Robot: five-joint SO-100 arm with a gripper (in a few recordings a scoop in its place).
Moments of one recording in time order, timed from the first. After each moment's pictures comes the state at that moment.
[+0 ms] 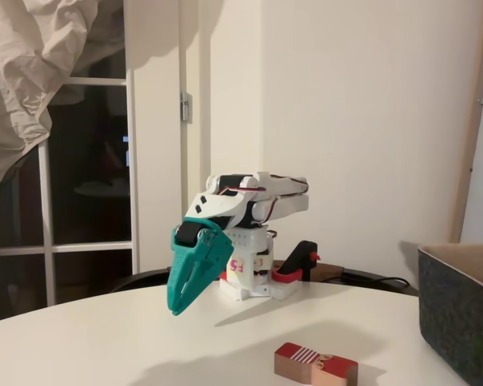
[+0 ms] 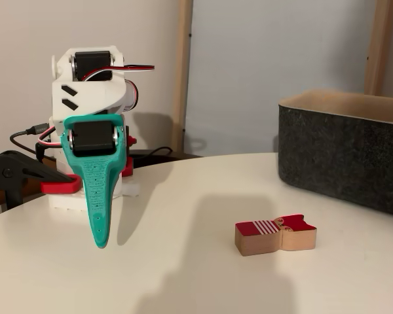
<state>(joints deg) 44.3 183.8 179.5 51.9 84.8</state>
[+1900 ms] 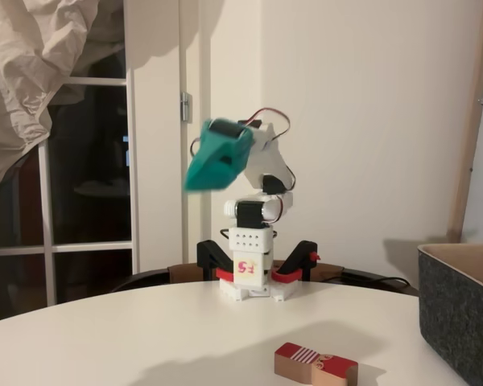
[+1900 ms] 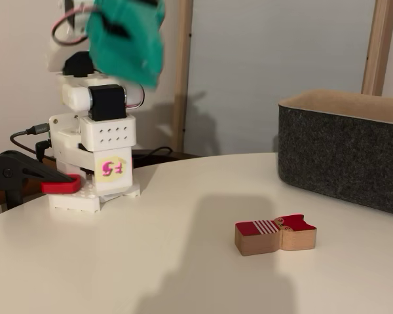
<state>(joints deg) 26.2 179.9 147.7 47.9 108.9</state>
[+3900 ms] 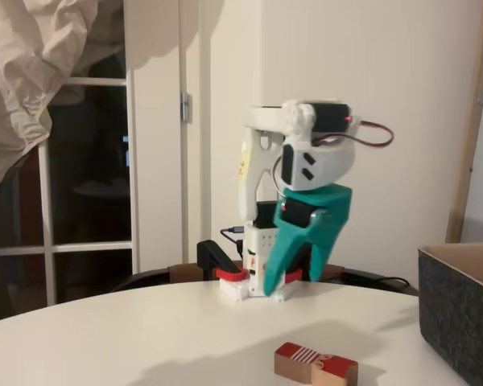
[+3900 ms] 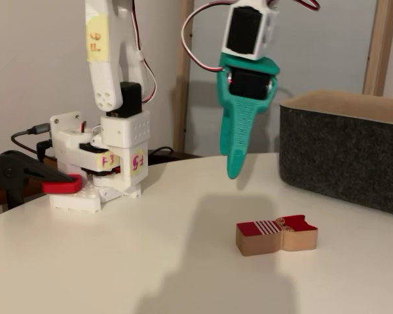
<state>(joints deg) -10.1 95.0 99.1 95.4 24.9</state>
